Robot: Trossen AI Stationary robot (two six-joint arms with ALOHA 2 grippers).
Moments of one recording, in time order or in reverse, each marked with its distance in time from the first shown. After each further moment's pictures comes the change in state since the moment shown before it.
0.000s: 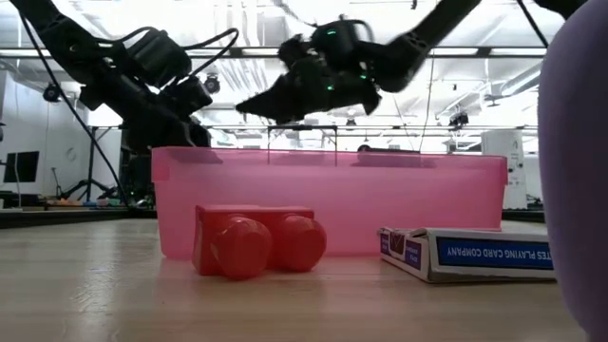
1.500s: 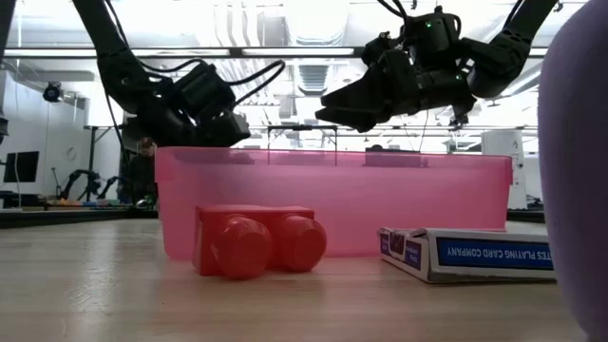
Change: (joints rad) left arm -0.063 0.442 0.149 0.187 0.090 0.183; right arm 0.008 -0.375 -0.577 0.255 0.203 0.182
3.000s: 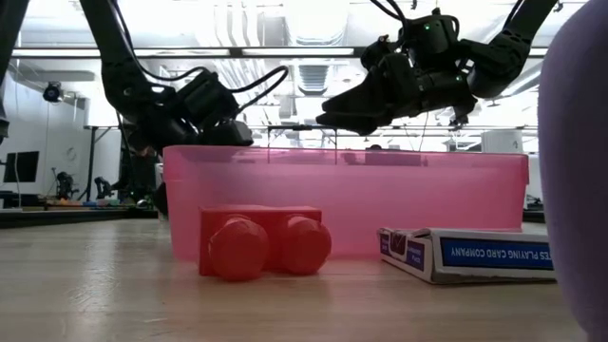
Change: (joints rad) left arm -0.013 0.073 -0.001 0.080 0.025 0.048; right arm -0.002 0.001 0.000 -0.029 0.002 -0.002
